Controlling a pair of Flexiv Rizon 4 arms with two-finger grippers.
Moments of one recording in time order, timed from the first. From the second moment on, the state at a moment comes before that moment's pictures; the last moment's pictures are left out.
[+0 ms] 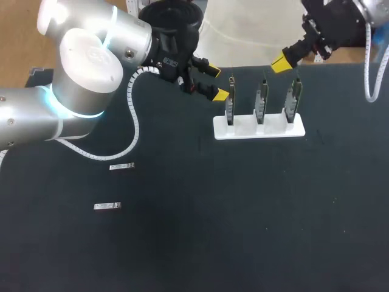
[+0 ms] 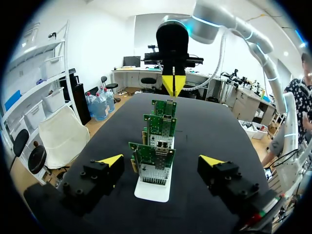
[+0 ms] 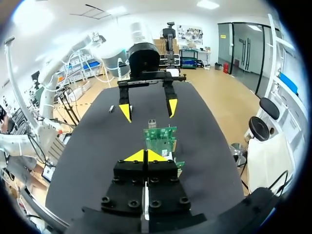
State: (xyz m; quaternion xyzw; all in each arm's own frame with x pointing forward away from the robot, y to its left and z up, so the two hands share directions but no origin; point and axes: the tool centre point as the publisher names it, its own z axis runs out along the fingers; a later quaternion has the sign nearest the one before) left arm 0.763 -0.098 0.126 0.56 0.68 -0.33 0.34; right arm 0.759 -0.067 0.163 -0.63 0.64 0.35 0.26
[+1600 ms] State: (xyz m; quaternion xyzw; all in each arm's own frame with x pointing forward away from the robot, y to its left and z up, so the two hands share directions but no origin) left arm 0.763 -0.098 0.126 0.56 0.68 -0.33 0.34; right arm 0.763 -0.073 0.155 -0.62 0.66 0.35 0.25
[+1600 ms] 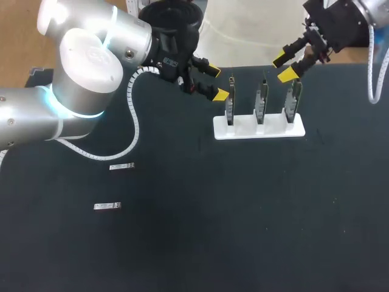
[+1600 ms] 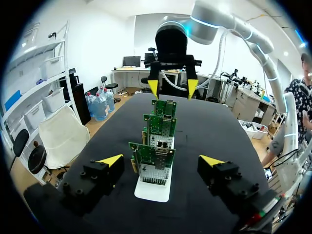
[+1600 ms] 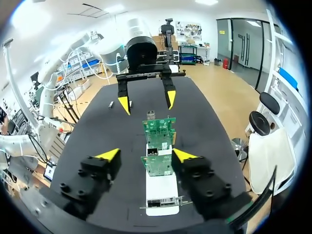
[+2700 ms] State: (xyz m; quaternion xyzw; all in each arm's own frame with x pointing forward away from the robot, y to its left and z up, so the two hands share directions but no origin) left arm 0.719 0.024 0.152 0.57 0.76 -0.17 0.26; right arm 0.763 -0.073 0.155 -0.62 0.66 0.35 0.25
